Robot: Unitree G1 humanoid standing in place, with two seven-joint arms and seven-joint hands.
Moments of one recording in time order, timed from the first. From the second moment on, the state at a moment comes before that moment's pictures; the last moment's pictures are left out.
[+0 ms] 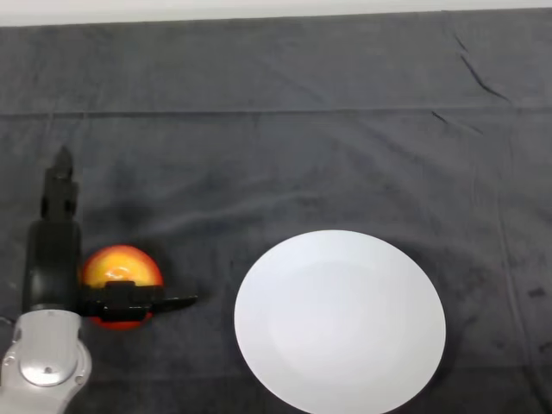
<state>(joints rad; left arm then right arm) -0.06 0.40 -0.10 -0.12 -0.07 0.22 0.36 -0.72 -0.56 -0.89 1.19 0.84 0.35 0.40</state>
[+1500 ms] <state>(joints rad) -0.16 0.42 -0.19 -0.36 0.14 0.60 0.27 -0.72 -0.56 -0.89 1.19 0.84 0.35 0.40</state>
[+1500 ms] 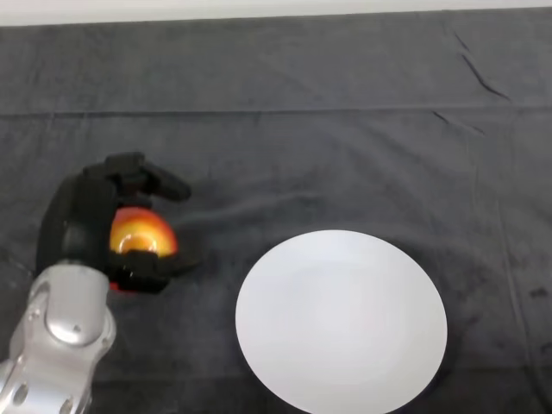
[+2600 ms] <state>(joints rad) -0.49 0.25 -0.59 -0.11 0.18 0.52 0.31 -0.72 -0.56 -0.89 1.19 0.84 0.35 0.40</state>
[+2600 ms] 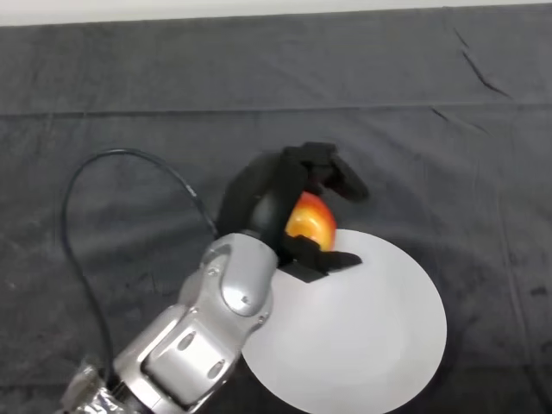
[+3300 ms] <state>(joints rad) -0.61 0.20 -0.82 0.02 0.00 0.45 0.34 -0.72 -0.56 -0.89 1.19 0.84 0.35 0.40</state>
